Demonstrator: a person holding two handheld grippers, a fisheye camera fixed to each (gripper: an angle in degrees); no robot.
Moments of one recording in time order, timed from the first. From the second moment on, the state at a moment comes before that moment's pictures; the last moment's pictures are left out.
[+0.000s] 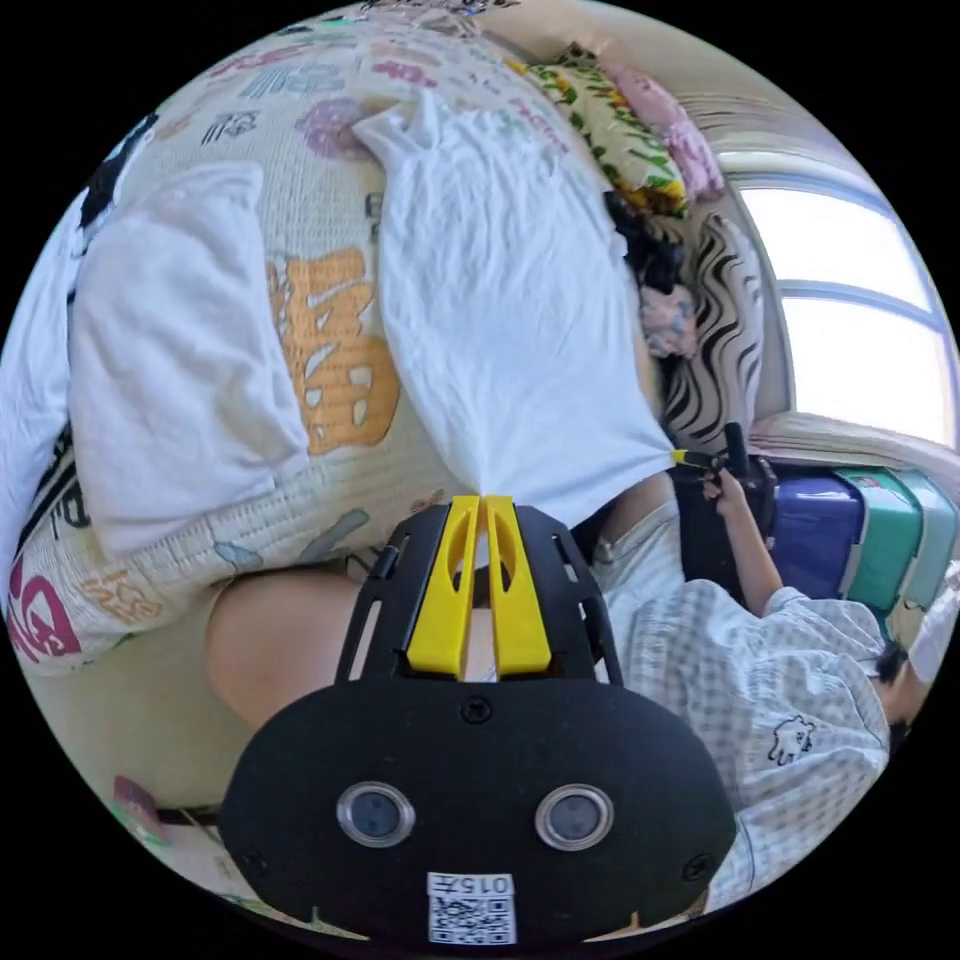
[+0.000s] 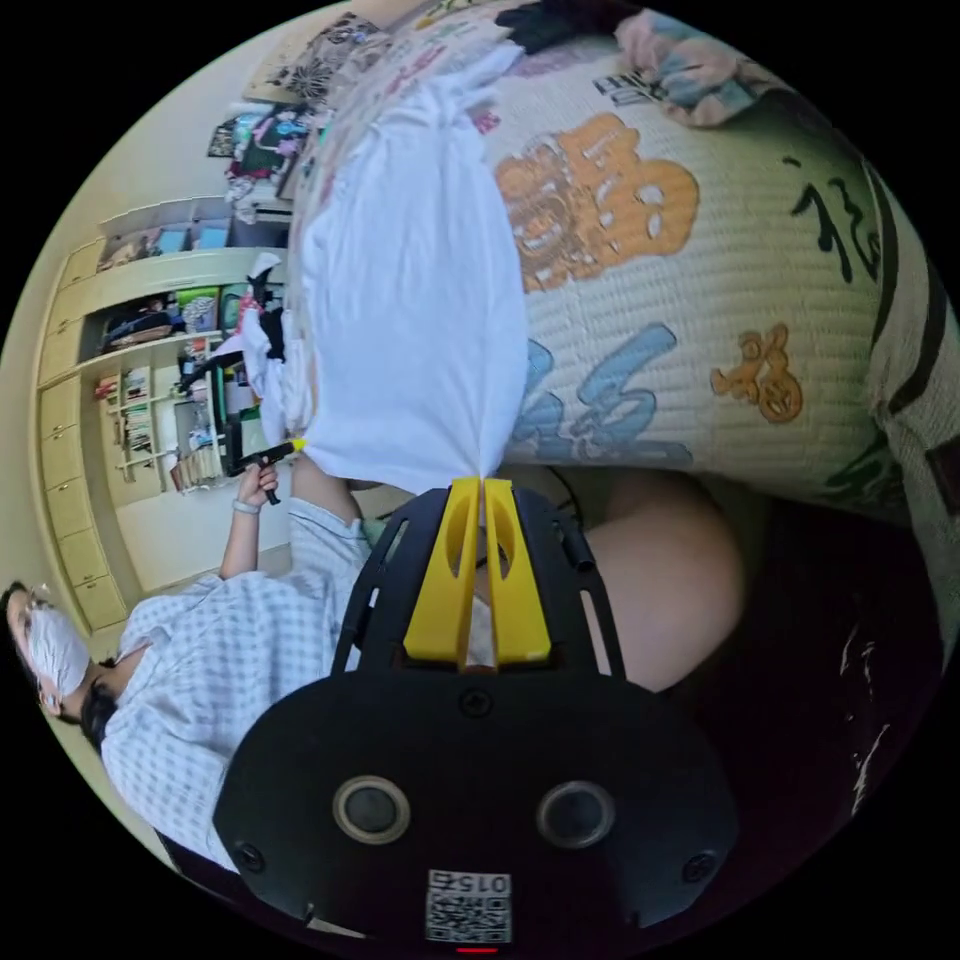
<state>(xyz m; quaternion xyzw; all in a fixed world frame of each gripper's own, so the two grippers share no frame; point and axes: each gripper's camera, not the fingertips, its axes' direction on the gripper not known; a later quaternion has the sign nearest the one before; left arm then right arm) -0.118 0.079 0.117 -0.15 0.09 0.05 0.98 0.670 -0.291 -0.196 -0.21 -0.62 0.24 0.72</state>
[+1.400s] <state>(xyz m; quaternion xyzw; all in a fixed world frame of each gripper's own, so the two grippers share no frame) -0.153 -0.045 0.238 0.15 0.08 -0.03 0.98 0.144 -1.031 0.016 -0.27 -0.48 -0.27 0.79</state>
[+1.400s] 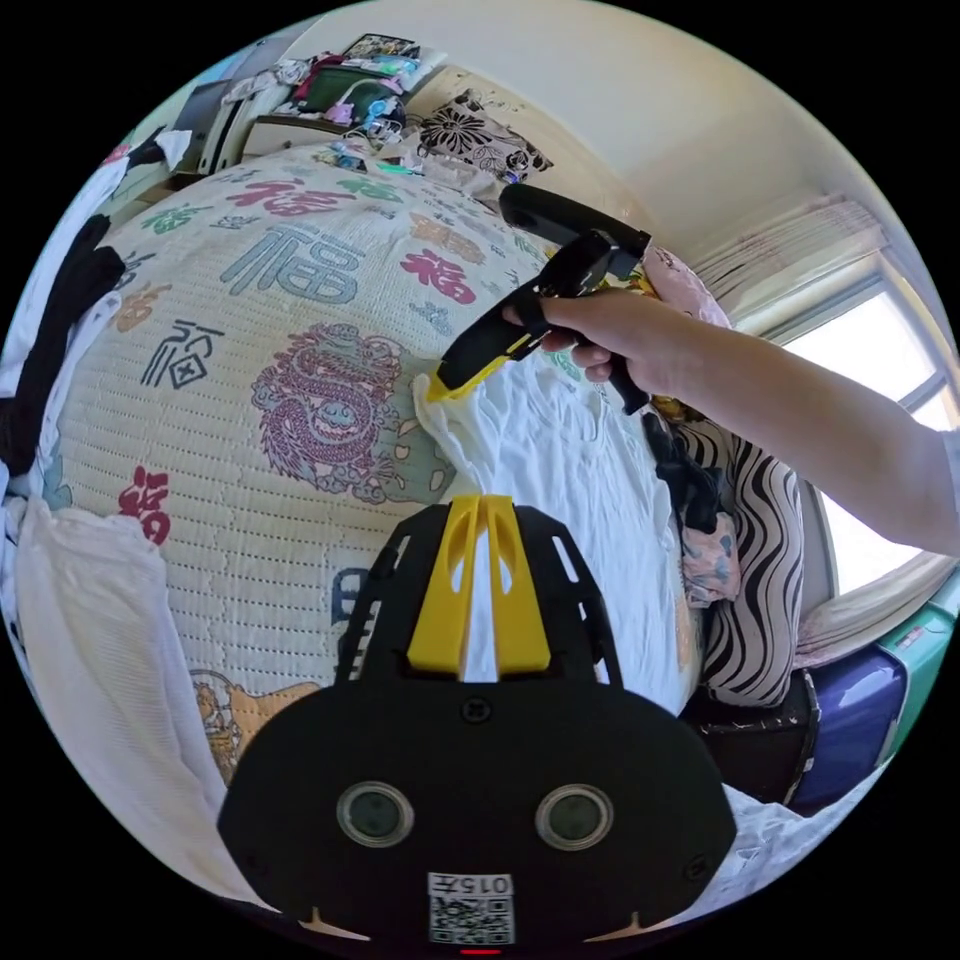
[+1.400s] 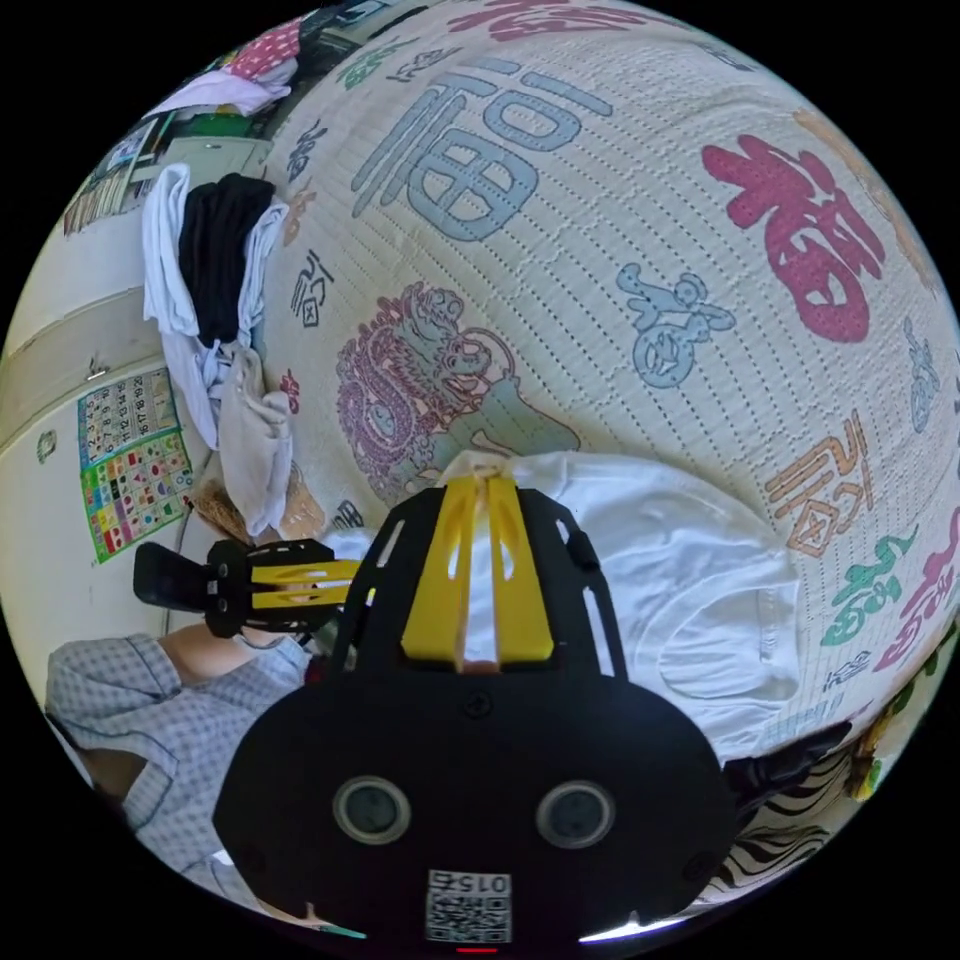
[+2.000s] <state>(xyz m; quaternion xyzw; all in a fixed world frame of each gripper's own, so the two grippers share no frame) -0.254 -0.050 0.246 0.21 0.01 -0.14 0.97 0.101 -1.117 0.038 -0.19 -0.56 -0.21 0.78</state>
